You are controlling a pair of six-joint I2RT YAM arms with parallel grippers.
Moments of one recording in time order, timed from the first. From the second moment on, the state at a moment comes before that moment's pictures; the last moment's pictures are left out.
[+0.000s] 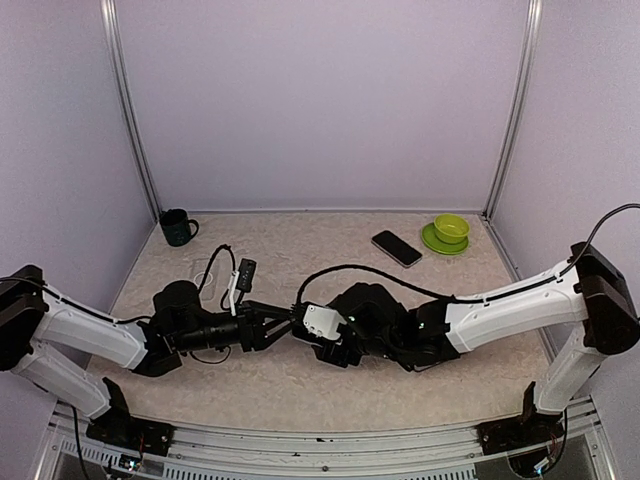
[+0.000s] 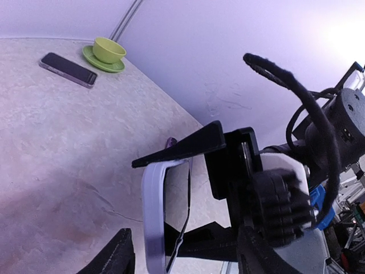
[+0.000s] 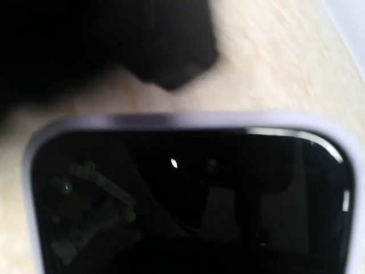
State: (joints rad) left arm -0.90 1.38 0.37 0.93 0.33 -0.60; right arm 1.22 1.66 0.96 0.07 0.35 -0.37
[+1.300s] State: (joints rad) left arm -0.85 1.19 0.19 0.99 0.05 -0.68; right arm 0.89 2.11 1.59 -0.29 0.32 0.20
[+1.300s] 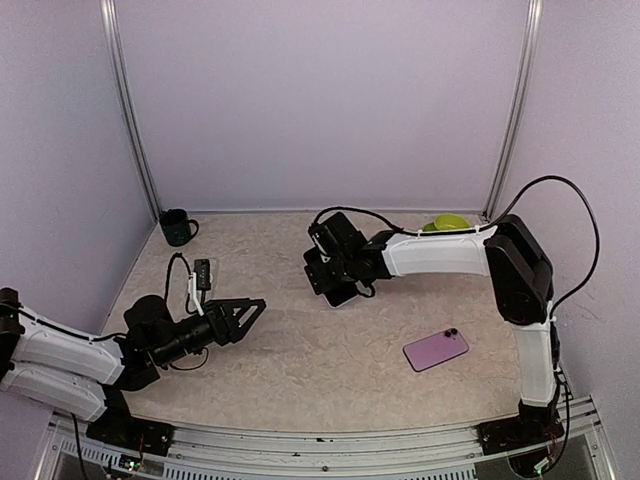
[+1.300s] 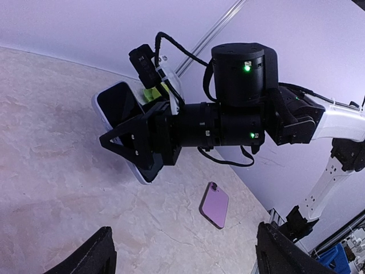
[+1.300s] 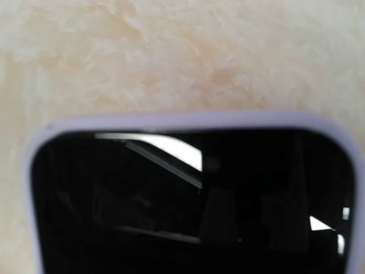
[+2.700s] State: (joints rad) left arm -0.87 1.16 0.16 1.00 -0.02 -0.69; right arm 0.77 2.50 2.05 -0.42 0.29 0.68
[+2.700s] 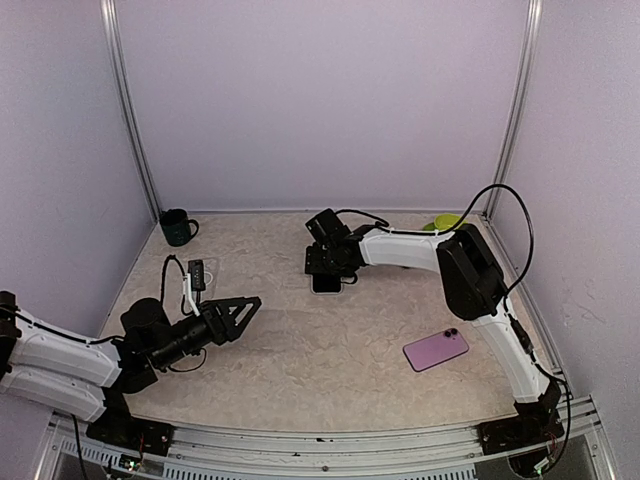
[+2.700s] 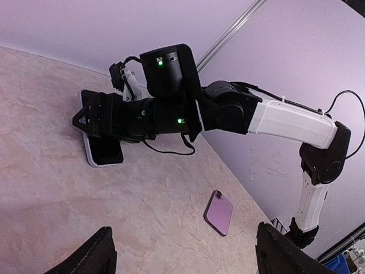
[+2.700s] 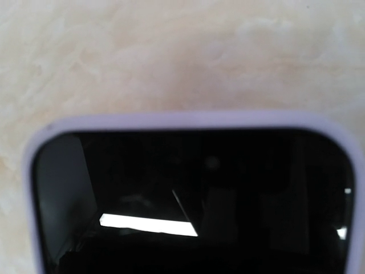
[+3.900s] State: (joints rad) left arm -0.87 1.18 0.16 1.01 -0.03 -0.69; right arm 0.77 2.50 2.05 -0.40 0.29 0.68
